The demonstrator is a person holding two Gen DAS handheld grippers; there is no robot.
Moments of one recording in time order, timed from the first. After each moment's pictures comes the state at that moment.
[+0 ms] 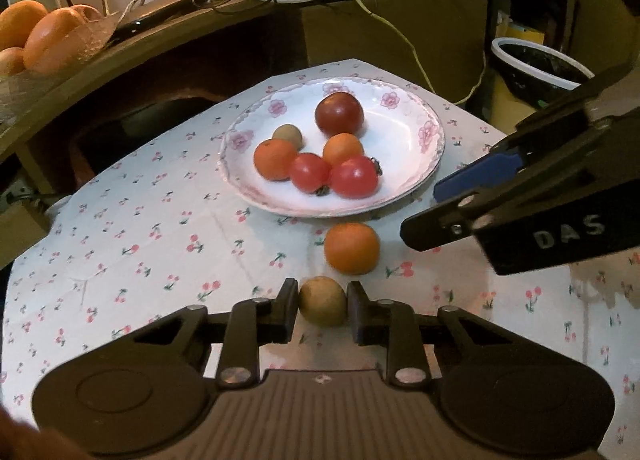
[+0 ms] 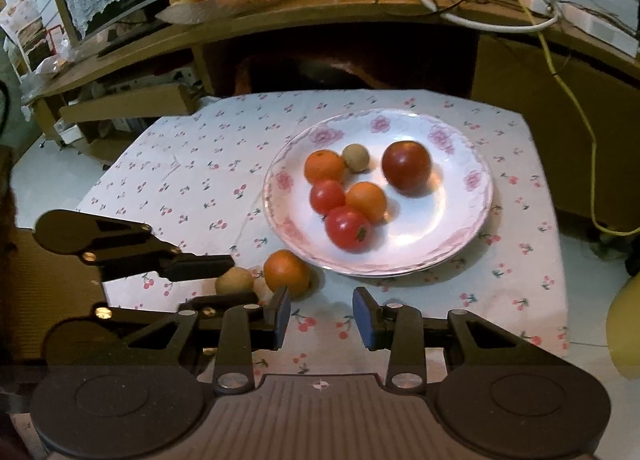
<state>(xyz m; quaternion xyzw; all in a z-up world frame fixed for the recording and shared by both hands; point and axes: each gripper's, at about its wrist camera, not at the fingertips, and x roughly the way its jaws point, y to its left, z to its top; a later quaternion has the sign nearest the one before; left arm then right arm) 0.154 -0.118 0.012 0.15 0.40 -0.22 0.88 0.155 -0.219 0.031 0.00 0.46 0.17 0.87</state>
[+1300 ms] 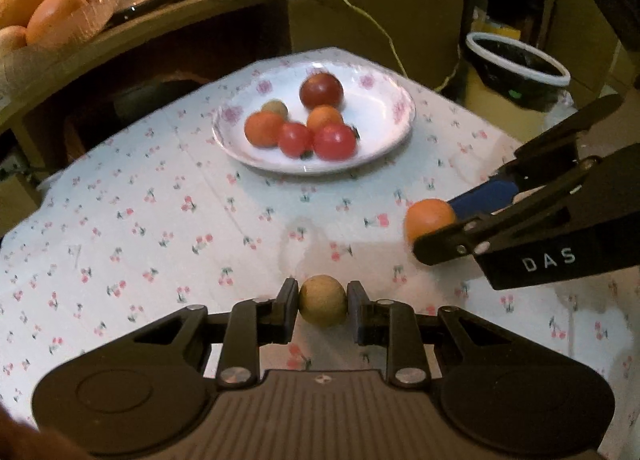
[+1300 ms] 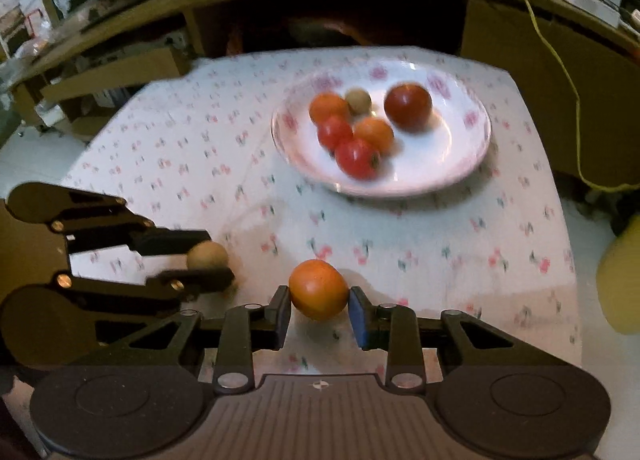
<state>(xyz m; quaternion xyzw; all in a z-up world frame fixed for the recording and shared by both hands) 0.128 -0.097 0.009 0.13 0.42 -0.25 0.86 0.123 -0.205 0.020 -0.01 0.50 0.12 0.86</state>
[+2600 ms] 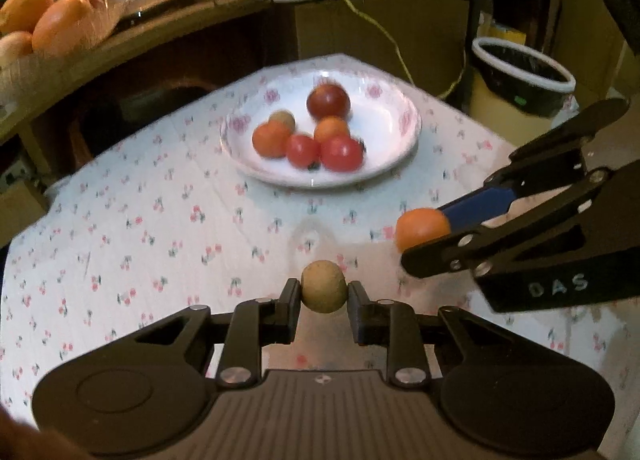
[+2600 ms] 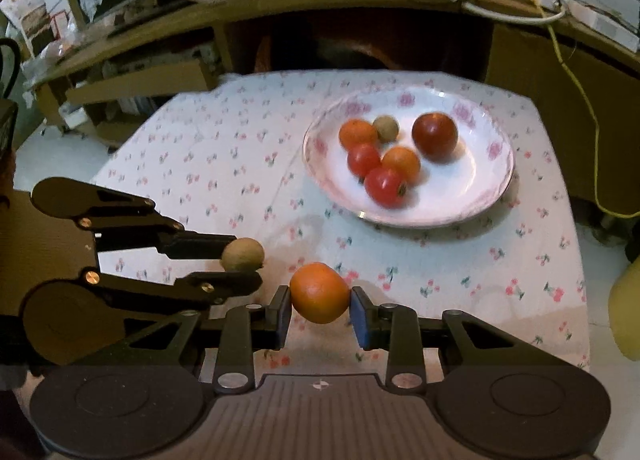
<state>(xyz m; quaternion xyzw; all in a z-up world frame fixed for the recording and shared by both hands) 0.136 -0.100 0.024 0.13 0.41 -0.24 0.87 0.125 -0.199 0.035 -0.01 0.47 0.16 0.87</state>
